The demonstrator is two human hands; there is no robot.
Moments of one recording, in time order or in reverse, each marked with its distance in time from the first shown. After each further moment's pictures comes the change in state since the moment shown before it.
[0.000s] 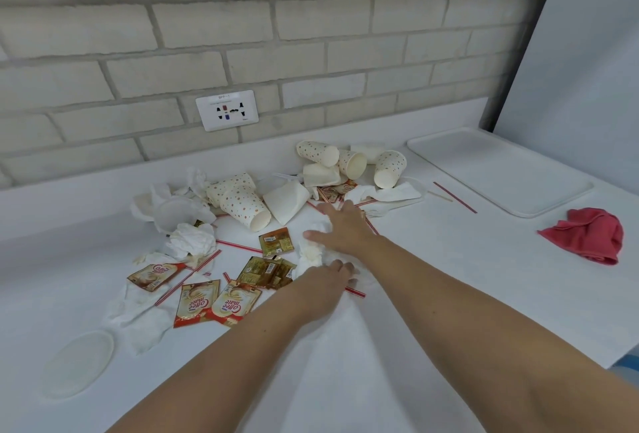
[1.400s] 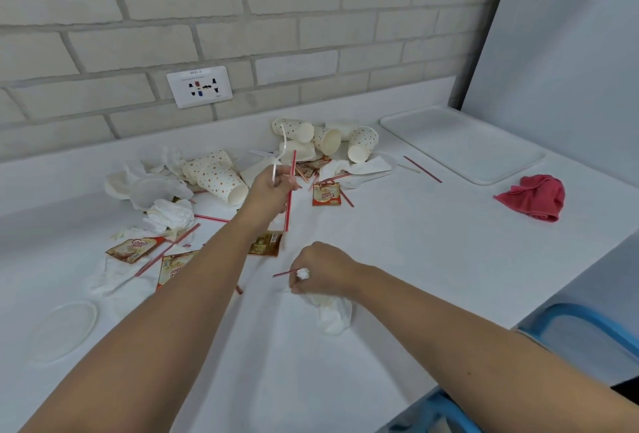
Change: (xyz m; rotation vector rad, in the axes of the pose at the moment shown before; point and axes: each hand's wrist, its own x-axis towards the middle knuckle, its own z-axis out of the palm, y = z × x) left_hand -0.002 -0.026 -0.058 -1.241 0.612 -0.308; right_hand -0.111 -0.009 0.029 -0.112 -0.191 -0.328
